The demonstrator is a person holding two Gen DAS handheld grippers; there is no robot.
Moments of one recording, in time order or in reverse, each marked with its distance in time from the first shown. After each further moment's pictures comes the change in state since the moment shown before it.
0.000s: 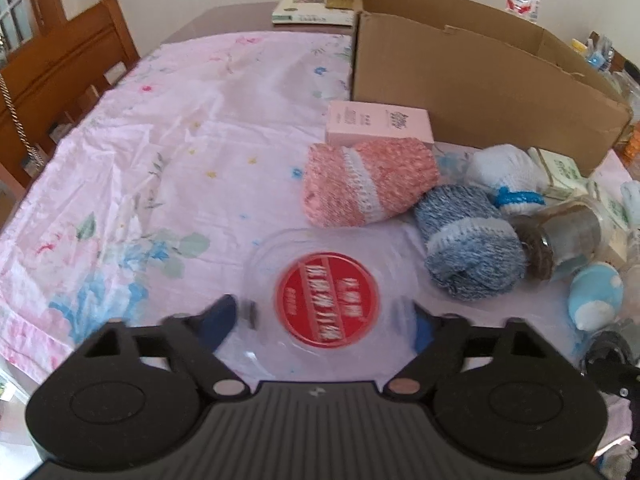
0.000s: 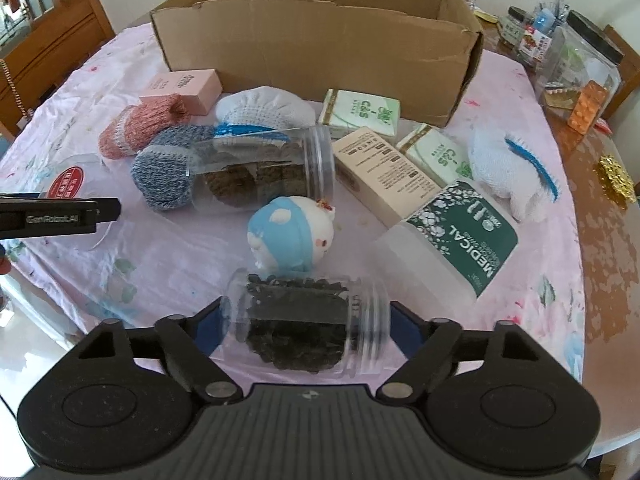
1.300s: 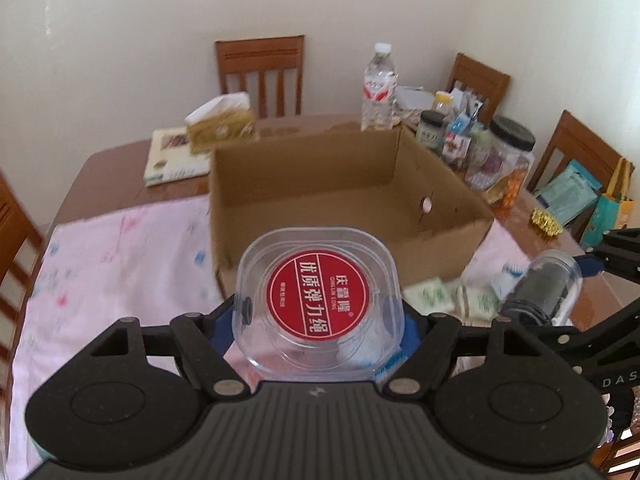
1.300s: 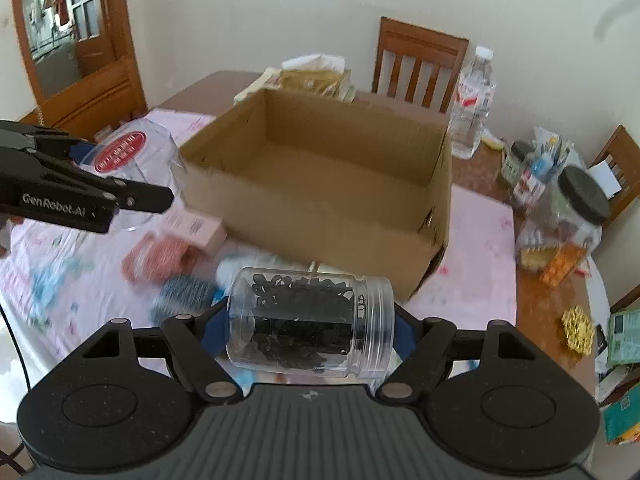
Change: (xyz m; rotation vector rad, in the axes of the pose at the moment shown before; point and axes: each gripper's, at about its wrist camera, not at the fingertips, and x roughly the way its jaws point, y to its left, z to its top) left arm -0.074 -0.045 0.123 0.298 -0.216 -0.275; right arm -0.074 -0.025 0.094 -0.139 -0.229 0.004
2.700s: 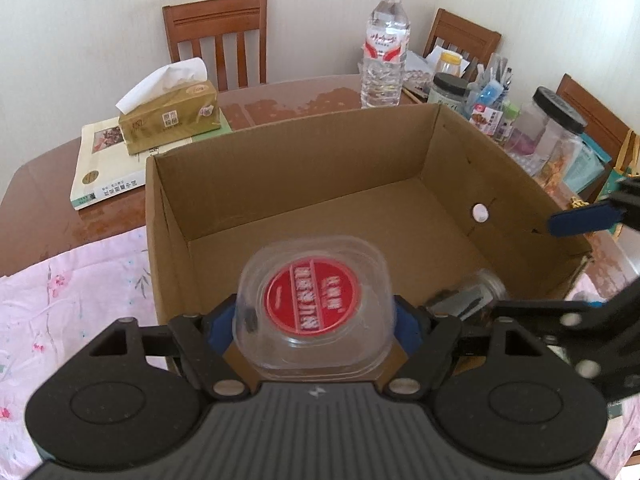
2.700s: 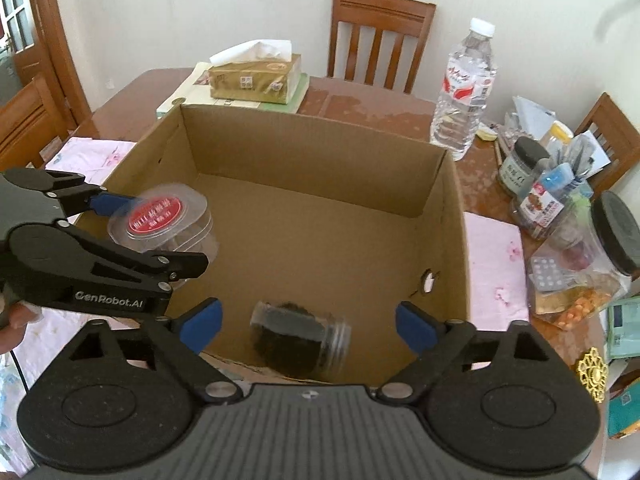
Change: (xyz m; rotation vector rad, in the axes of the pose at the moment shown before) left arm 0.150 0.039 0.060 0.083 0.127 -0.099; right arm 0.112 -0.018 0.094 0.115 0.092 -0.102
